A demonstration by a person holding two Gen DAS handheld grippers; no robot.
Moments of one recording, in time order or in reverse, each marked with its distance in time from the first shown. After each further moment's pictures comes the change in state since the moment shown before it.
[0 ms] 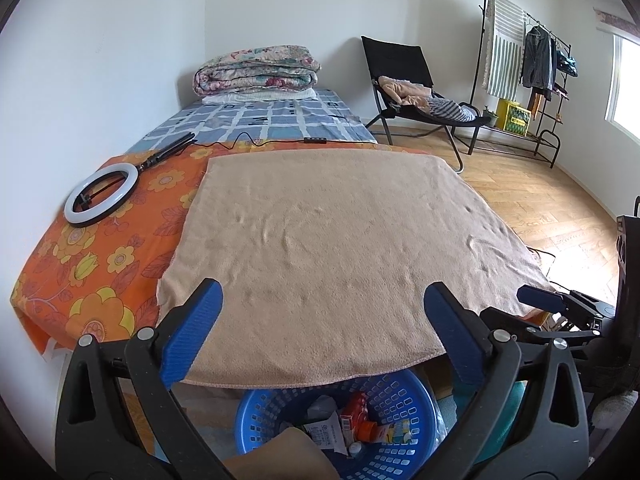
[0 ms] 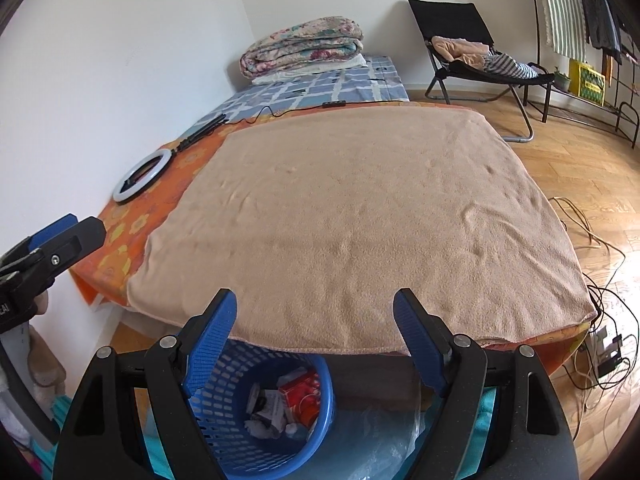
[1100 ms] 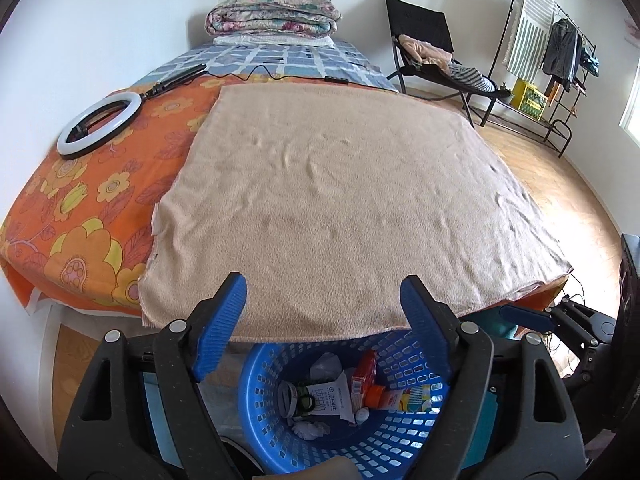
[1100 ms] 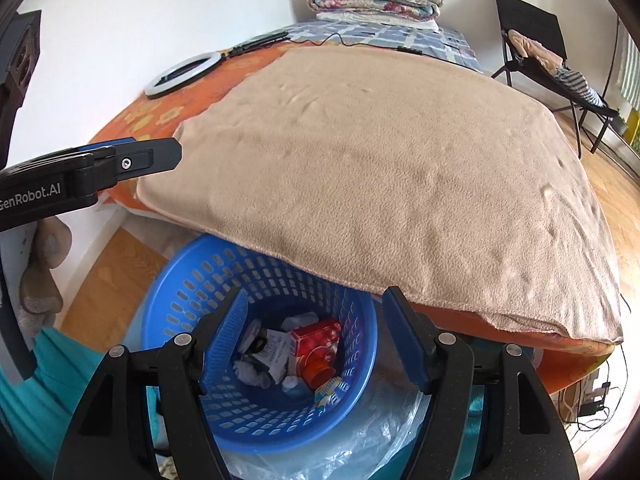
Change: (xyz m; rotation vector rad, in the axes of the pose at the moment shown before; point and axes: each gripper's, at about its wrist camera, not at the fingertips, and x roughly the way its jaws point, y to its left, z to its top) left arm 0.042 0.040 -0.042 -0.088 0.165 -0.017; right arm 0.046 0.053 -0.050 -0.253 0.193 0.050
